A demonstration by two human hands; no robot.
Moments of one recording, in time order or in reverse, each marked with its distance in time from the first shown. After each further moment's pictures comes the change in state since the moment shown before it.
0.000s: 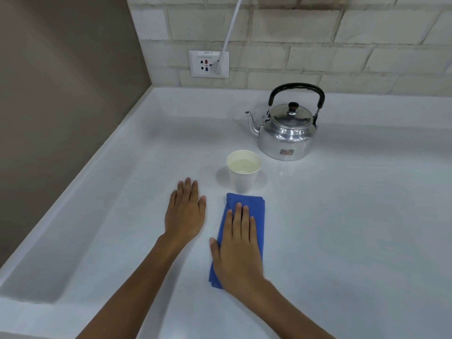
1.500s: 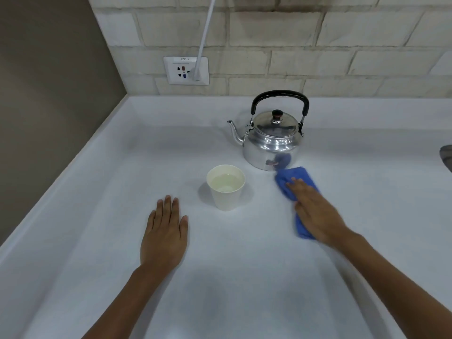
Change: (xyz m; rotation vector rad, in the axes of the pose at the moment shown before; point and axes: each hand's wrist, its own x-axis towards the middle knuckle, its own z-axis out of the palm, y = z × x) left_hand -0.002 0.002 0.006 0.066 0.109 0.027; right_hand 0.093 0.217 -0.051 0.055 0.103 -0.159
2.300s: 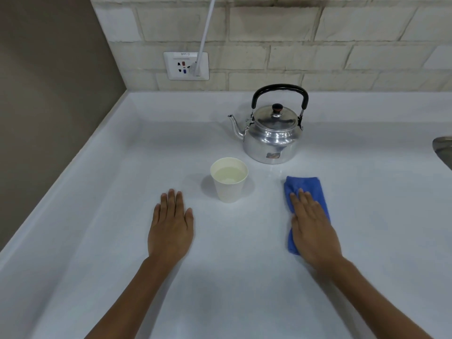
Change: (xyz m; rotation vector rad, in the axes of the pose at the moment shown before) left_hand 0.002 0.001 0.003 -0.006 -0.018 -0.009; right_hand -0.050 -0.056 0.020 -0.069 0.046 0.217
